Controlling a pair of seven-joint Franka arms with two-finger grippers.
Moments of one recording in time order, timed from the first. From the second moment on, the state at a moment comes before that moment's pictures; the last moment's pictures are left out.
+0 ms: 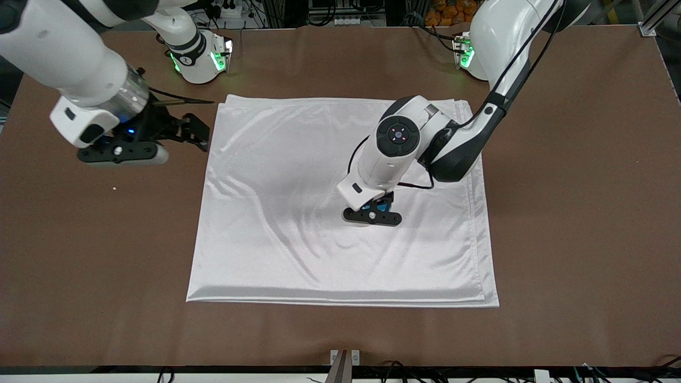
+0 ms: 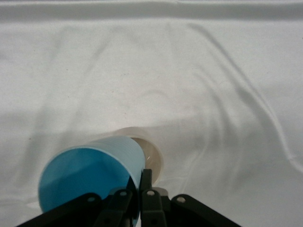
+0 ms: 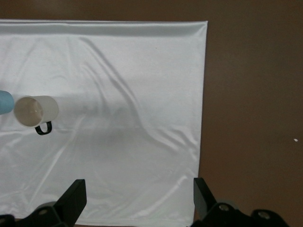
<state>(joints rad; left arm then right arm) -0.38 0.71 -0.41 -1.26 0.18 2.03 -0.67 0.13 0.14 0.20 -1.40 0.04 1.52 0.32</state>
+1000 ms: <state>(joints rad) -0.40 0.78 -0.41 -1.30 0.18 2.04 -0.69 0.02 0.01 -0.02 -1.60 0.04 1.62 0.00</state>
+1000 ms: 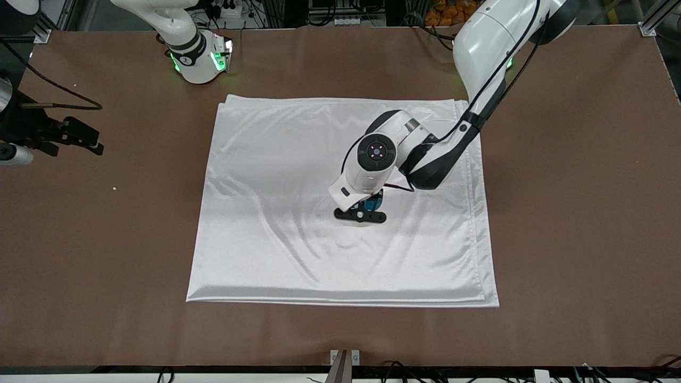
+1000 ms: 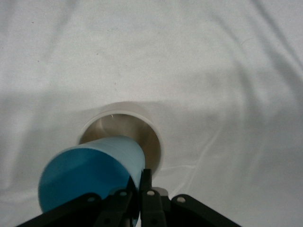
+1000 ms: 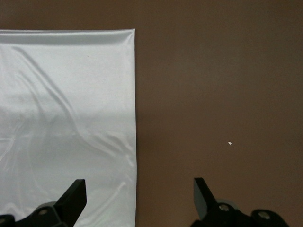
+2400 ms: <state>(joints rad) -0.31 0.40 -0.26 -1.34 0.09 1.64 -0.57 0.09 0.01 -0.04 -1.58 0.02 1.62 -0.01</state>
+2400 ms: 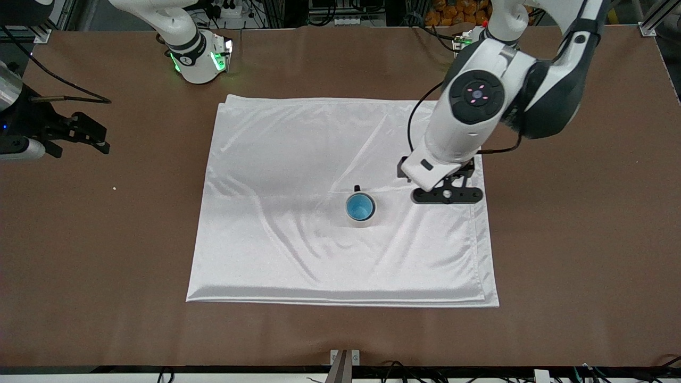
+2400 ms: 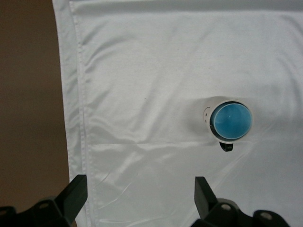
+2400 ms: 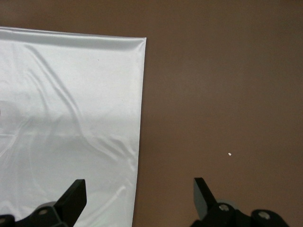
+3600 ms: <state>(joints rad) -0.20 0.03 0.01 -1.55 0.01 1.64 -0.17 0.10 0.01 -0.05 -1.57 0.02 1.61 -0.01</state>
